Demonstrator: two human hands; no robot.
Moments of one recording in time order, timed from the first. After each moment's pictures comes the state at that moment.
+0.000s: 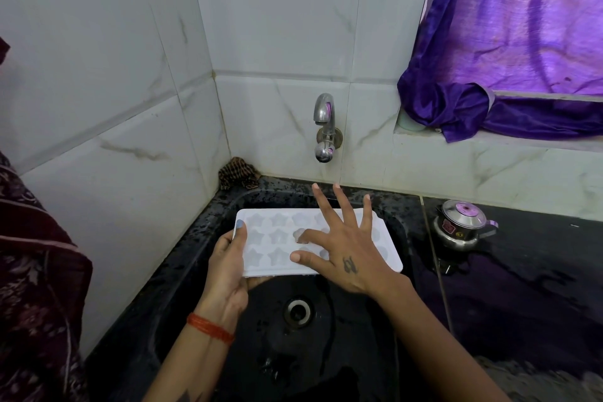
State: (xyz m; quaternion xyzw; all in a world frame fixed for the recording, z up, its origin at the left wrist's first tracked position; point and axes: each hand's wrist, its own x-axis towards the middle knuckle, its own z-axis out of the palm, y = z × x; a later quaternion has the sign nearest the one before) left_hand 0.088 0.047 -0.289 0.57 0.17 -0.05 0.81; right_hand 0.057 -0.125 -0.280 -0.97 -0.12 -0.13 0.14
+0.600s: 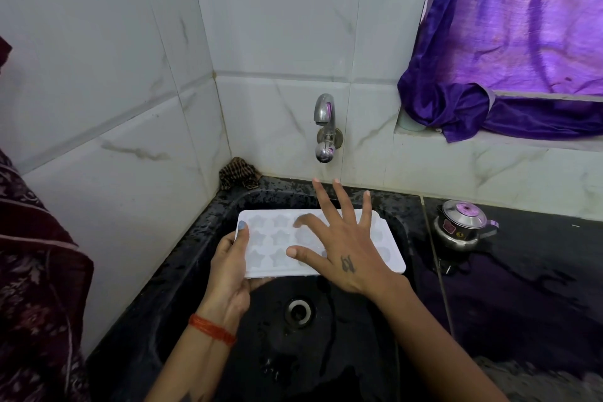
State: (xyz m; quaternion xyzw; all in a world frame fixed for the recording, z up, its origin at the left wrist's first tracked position) left_hand 0.084 0.045 -0.289 0.57 0.15 -0.05 0.81; right_hand 0.054 -0.119 -0.274 -0.97 -0.12 -0.15 0.14
